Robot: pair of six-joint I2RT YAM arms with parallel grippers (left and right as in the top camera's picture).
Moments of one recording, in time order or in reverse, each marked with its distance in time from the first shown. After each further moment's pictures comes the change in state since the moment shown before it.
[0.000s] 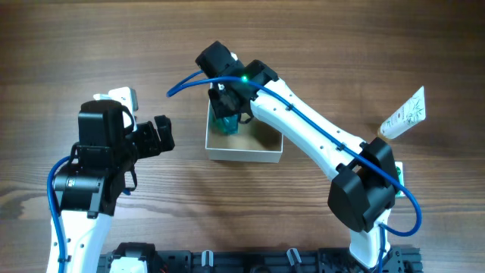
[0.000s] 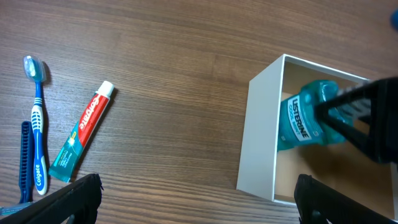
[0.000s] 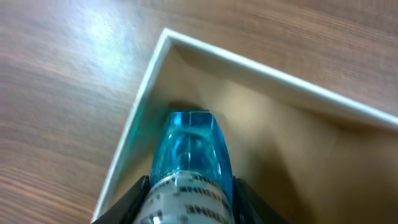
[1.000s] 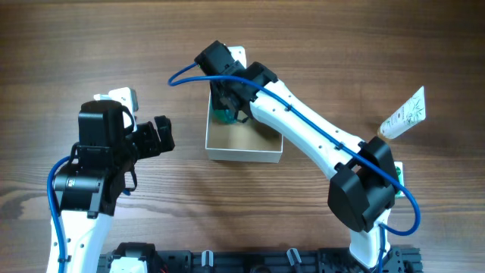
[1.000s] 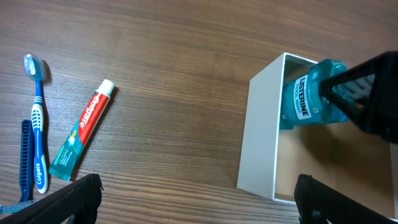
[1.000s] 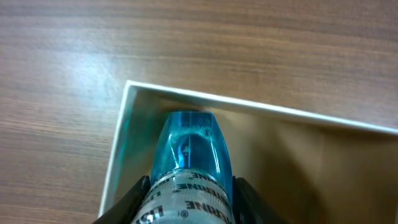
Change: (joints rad) left arm 0.000 0.000 0.000 -0.005 0.000 0.000; right arm 0.000 0.000 -0.034 0.074 0.110 0.166
